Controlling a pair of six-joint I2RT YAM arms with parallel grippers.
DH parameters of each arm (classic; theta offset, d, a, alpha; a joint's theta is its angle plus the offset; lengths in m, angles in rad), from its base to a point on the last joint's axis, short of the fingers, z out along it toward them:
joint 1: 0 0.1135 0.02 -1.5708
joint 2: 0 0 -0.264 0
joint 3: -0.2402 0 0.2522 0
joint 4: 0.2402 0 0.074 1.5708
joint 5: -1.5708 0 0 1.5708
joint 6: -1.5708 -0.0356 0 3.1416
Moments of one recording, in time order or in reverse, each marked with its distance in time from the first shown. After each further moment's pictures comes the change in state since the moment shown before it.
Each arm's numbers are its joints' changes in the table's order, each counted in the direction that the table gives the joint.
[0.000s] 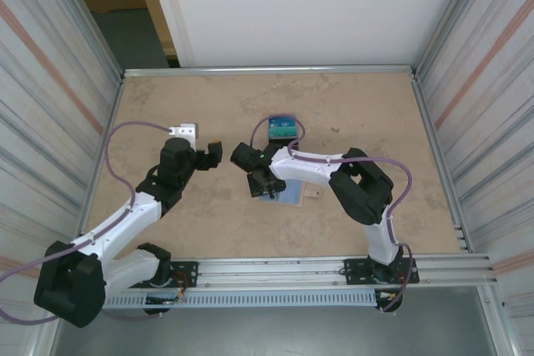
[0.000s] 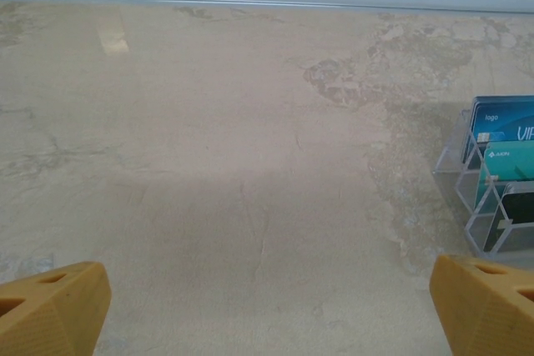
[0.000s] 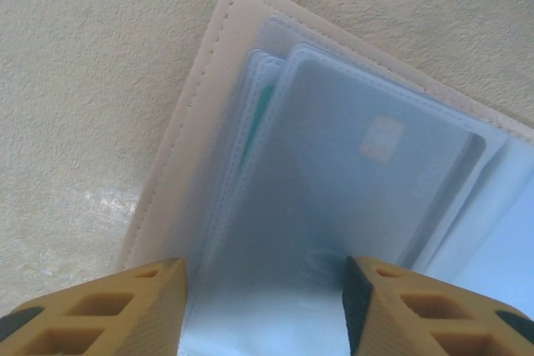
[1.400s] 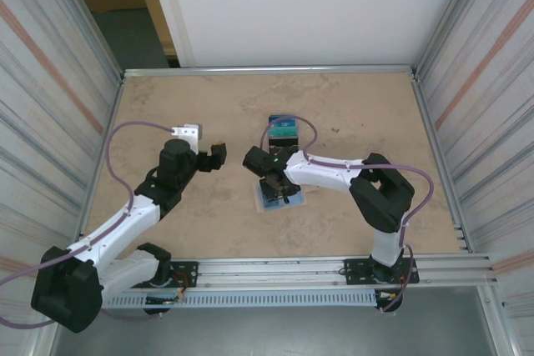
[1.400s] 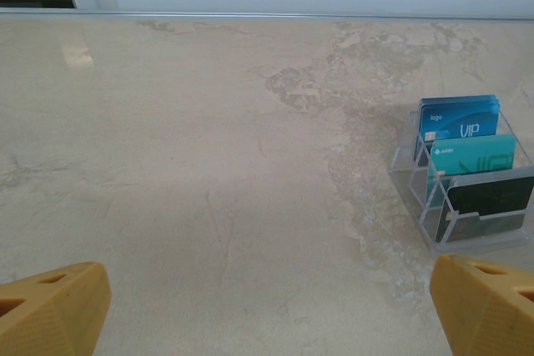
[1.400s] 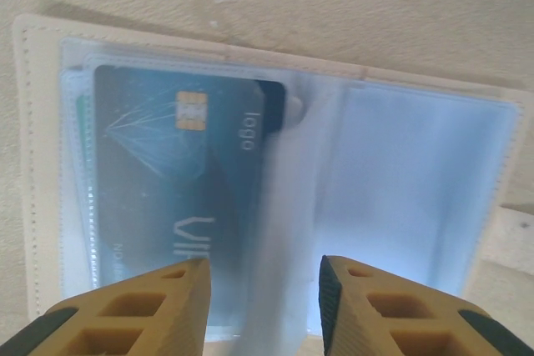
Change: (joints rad) left arm -0.029 -0.040 0.002 0.000 -0.053 -0.018; right arm -0.012 -0.159 0.151 0.038 -0.040 0.078
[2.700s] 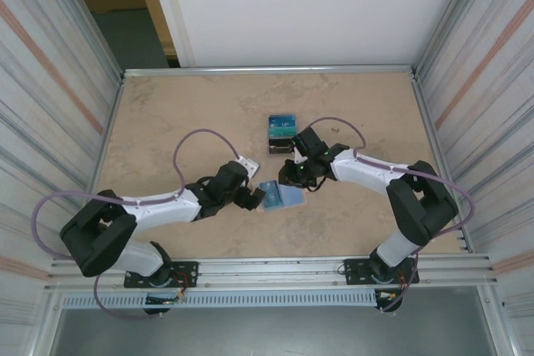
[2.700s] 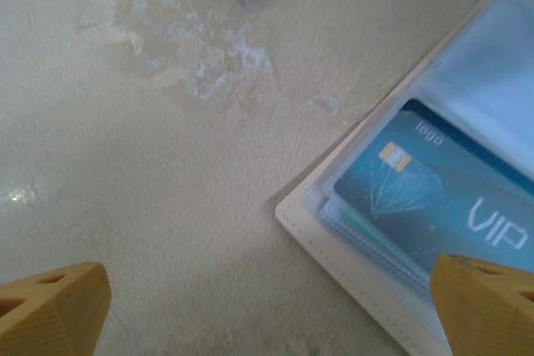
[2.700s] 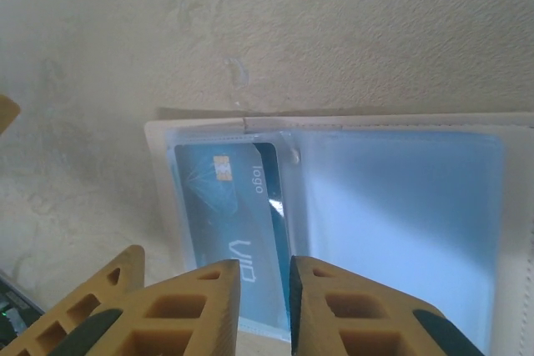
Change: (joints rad) left arm -0.397 0.389 -0.032 0.047 0.044 -0.100; right arm -0.304 -0.235 0.343 -0.450 0.526 -0.072
